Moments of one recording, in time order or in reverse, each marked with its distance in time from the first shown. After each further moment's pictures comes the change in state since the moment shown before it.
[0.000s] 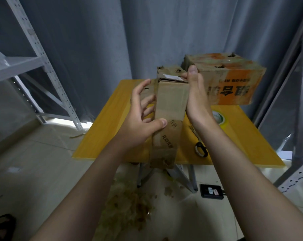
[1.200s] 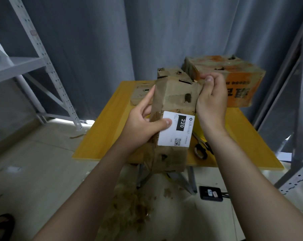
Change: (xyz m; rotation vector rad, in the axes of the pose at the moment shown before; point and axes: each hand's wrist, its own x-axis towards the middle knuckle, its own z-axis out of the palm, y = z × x) left_hand -0.002 0.006 0.009 -0.220 0.023 -0.125; right_hand 0.011 0.022 -0.022 -0.044 0.331 -0.231
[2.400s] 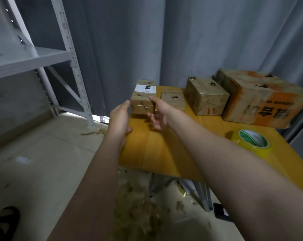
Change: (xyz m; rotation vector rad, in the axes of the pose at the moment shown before) left_hand 0.024 -0.022 -0.159 -0.089 0.718 -0.414; right_hand -0.037 -0.005 0.229 0.035 -0.824 1.105
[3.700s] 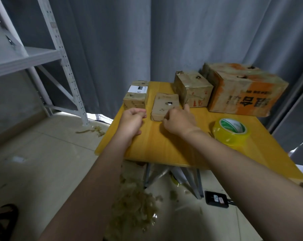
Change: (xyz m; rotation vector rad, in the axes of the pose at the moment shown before) left_hand -0.037 -0.023 0.041 0.303 -0.180 0.039; right_hand -0.059 0.058 -0.082 -1.260 0.507 -0.490
